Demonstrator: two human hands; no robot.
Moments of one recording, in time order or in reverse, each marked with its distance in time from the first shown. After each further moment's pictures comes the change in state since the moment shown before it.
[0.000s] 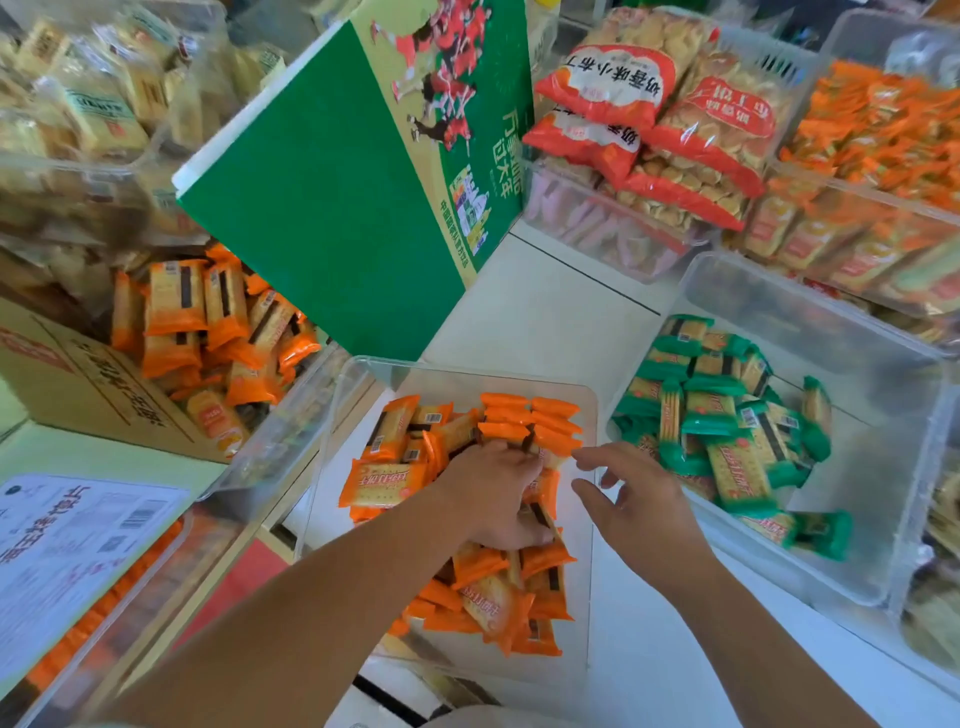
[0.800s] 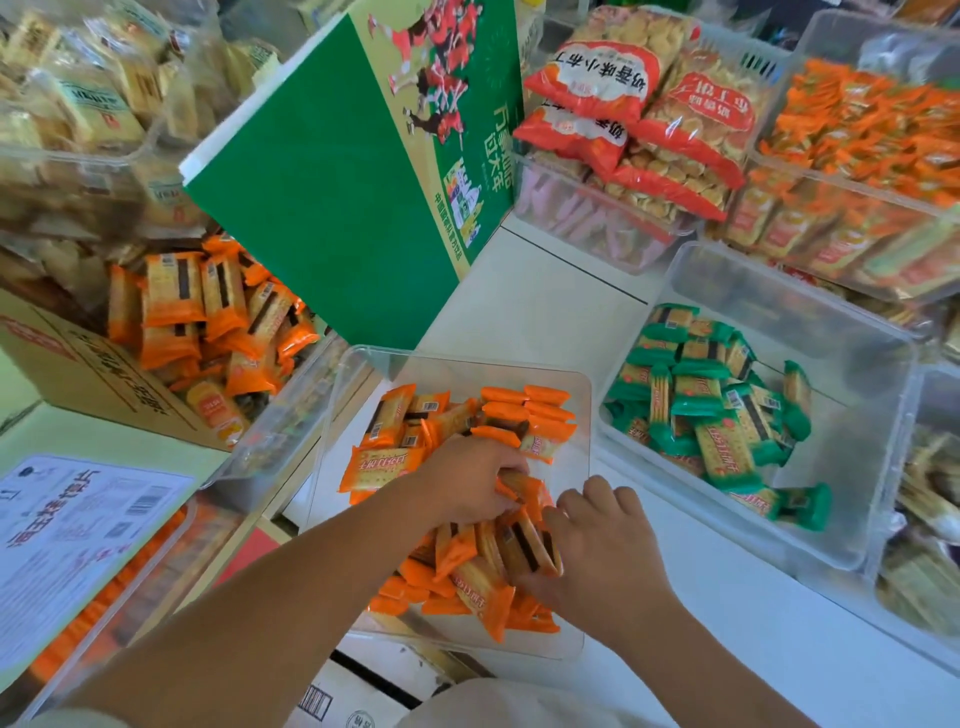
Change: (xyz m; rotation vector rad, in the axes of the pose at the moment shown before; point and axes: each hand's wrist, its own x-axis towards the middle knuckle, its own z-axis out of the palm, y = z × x) left_hand -0.022 -0.014 0.000 -0.339 0.117 0.004; right_hand -0.049 -0.041 0.027 -0.790 -0.177 -0.228
